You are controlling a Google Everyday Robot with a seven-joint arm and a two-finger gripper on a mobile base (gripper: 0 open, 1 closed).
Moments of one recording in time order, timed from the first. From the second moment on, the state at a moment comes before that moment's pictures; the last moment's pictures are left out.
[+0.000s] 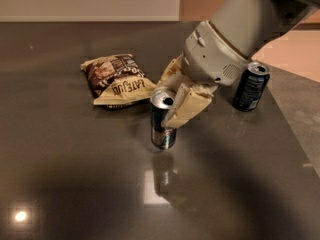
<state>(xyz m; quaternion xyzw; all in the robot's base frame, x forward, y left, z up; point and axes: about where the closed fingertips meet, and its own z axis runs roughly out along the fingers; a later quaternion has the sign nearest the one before) 0.416 -0.019 0.954 -0.77 0.55 0.20 0.24</state>
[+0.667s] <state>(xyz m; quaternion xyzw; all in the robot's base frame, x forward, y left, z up) 0.476 0.008 0.937 -0.75 0.59 0.20 0.22</state>
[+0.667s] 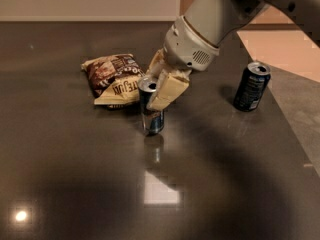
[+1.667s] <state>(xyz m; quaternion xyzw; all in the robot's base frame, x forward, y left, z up) 0.526 0.021 0.921 -0.73 0.61 0.21 0.23</state>
